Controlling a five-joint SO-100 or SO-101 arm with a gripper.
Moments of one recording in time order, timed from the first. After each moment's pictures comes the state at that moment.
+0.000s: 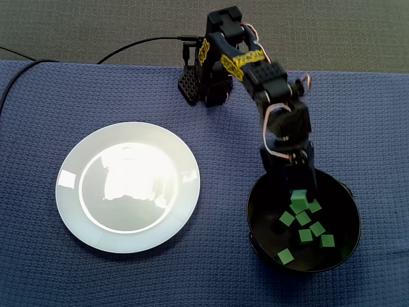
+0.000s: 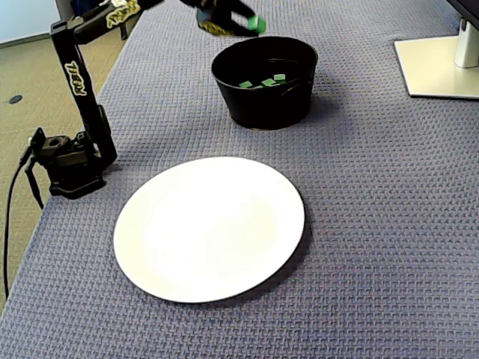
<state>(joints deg) -25.9 90.0 84.1 45.4 -34.8</state>
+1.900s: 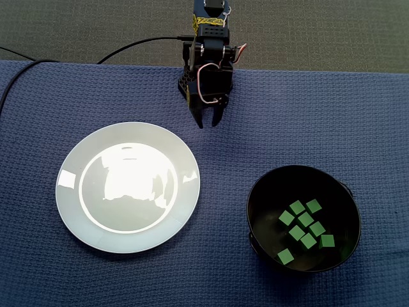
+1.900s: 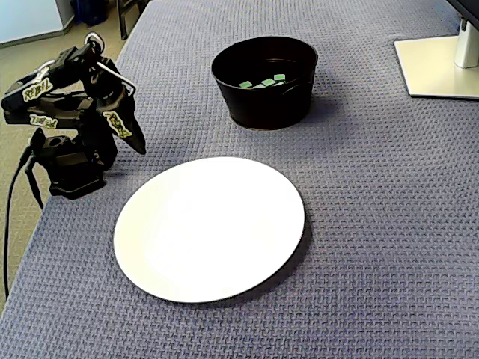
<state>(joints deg) 2.5 172.5 159.1 79.4 -95.1</state>
